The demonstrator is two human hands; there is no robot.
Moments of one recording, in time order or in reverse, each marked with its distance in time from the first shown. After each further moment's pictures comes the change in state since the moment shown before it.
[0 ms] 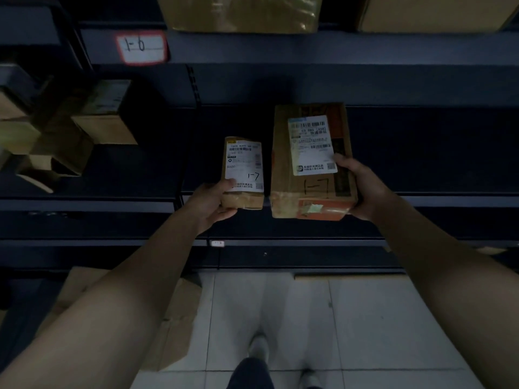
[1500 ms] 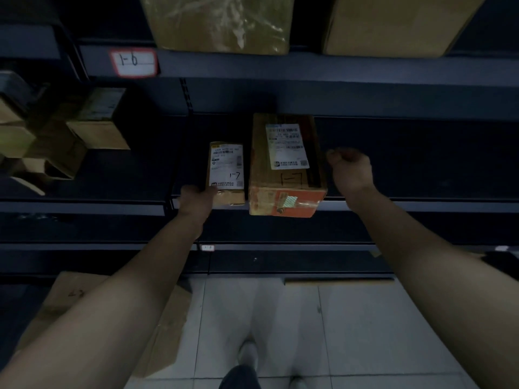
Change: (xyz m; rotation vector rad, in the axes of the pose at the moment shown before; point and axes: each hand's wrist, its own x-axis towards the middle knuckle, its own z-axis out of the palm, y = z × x) left_hand -0.007 -0.003 0.017 0.211 0.362 0.177; right_hand -0.012 -0.025 0.015 -0.485 0.514 -0.378
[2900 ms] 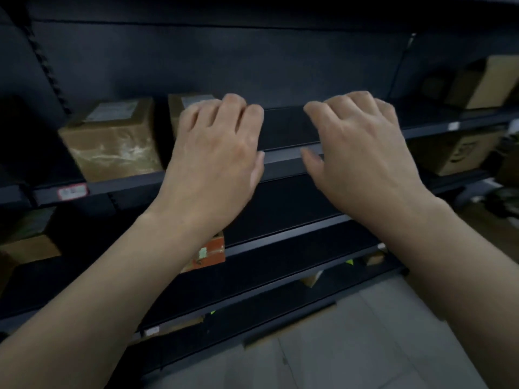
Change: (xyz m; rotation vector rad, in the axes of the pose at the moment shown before) left_hand -0.372 0.207 0.017 0.909 0.325 1.744; right_hand -0.276 -0.163 -0.228 -1.200 0.684 -0.873
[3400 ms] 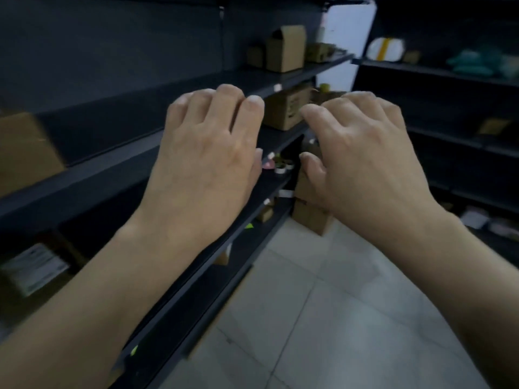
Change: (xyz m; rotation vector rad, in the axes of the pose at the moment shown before) left_hand 0.016 0.113 -0.005 -0.485 0.096 0.449; right_hand -0.117 0.053 -0.076 -0.393 -0.055 0.395
